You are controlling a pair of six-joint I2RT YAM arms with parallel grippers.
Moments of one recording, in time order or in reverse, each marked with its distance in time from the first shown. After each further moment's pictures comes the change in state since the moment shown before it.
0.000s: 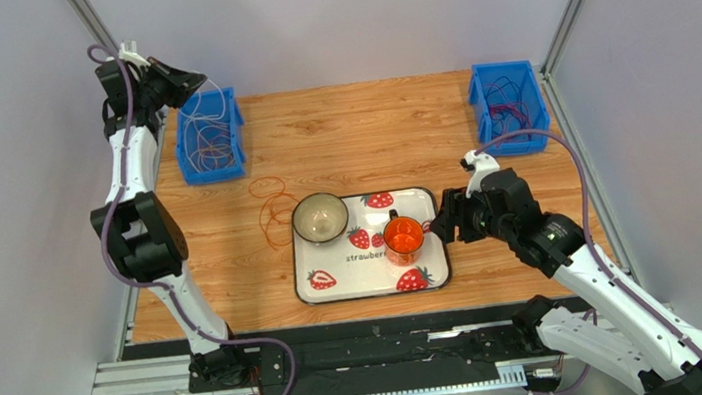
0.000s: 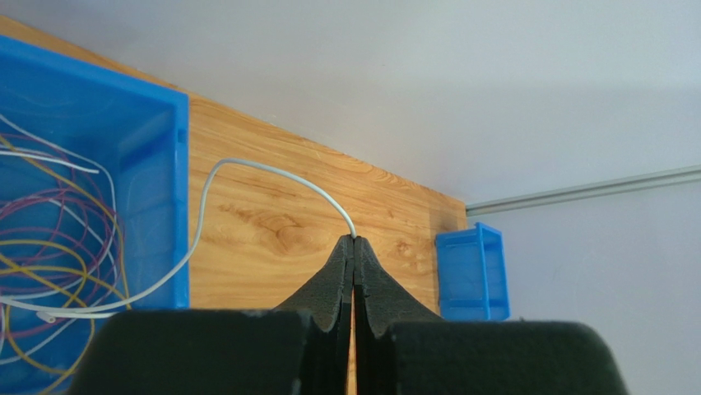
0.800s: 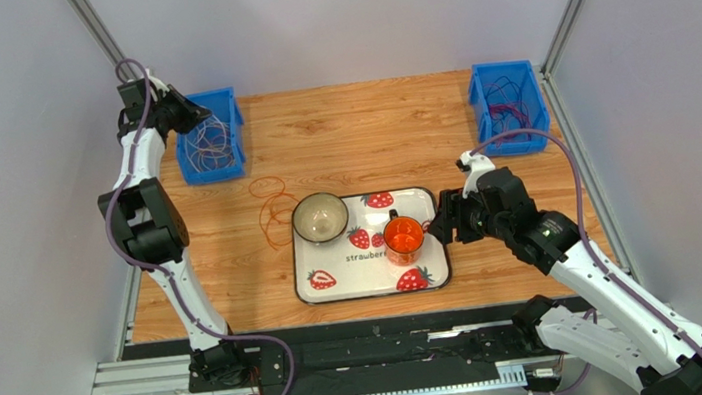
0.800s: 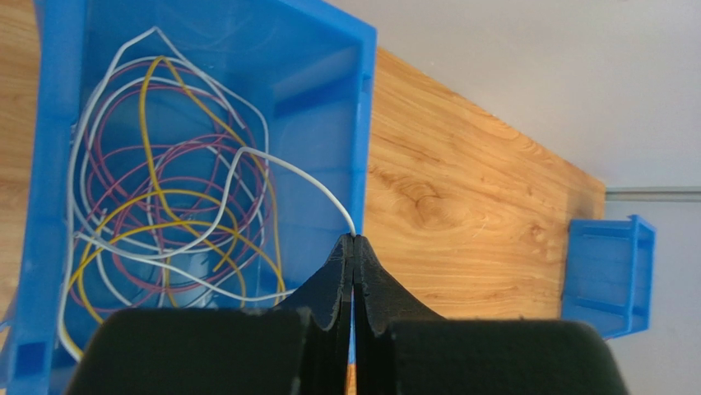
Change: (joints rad) left arm 0.009 0.189 0.042 -0.139 -0.089 0.225; right arm 0.000 0.035 0.000 0.000 -0.025 -0.003
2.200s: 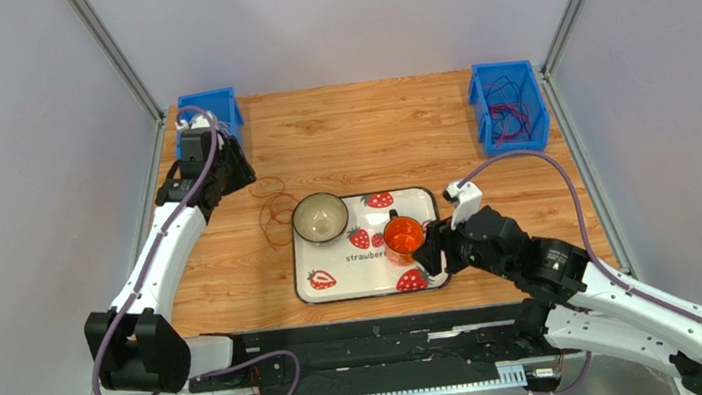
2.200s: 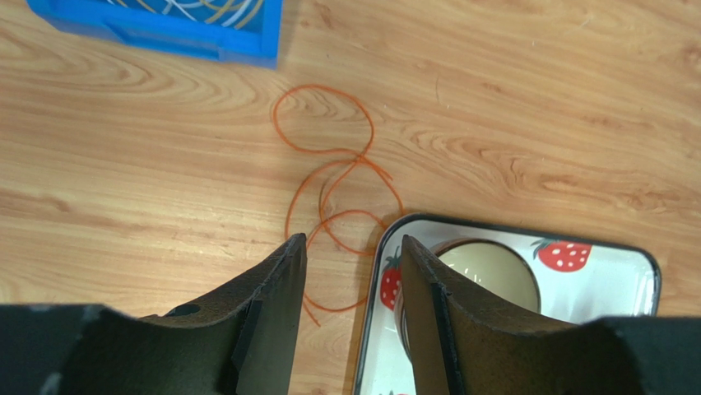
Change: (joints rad) left arm -0.399 -0.833 -0.716 -0.232 -0.603 0.134; right arm 0.409 -0.126 -0.055 0.029 0.259 0.127
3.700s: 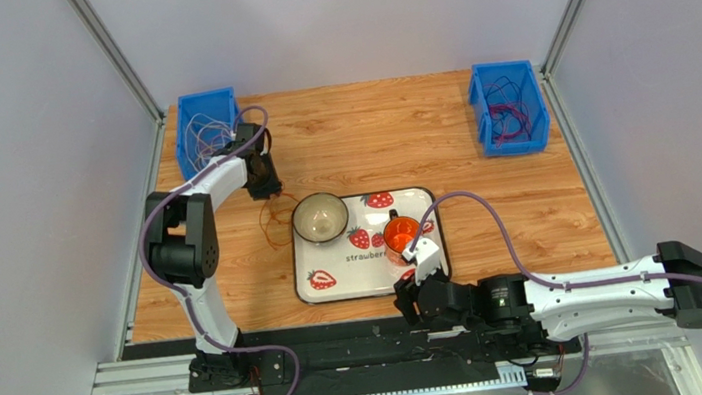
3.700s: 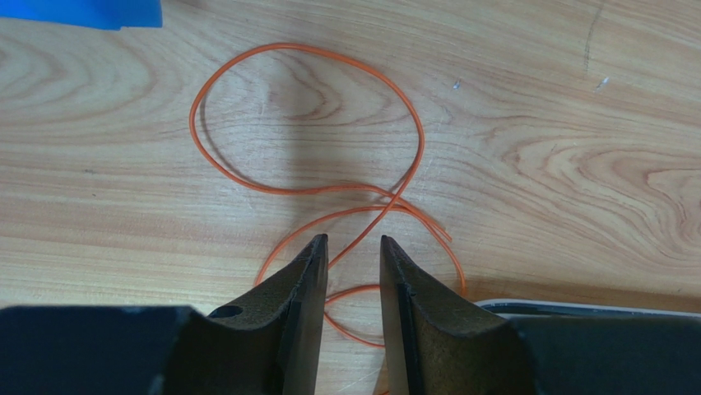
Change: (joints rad) left arm -0.057 0.602 0.172 0.010 0.002 -0.002; right arm 0.497 0.220 -0.247 0.265 0.364 0.148
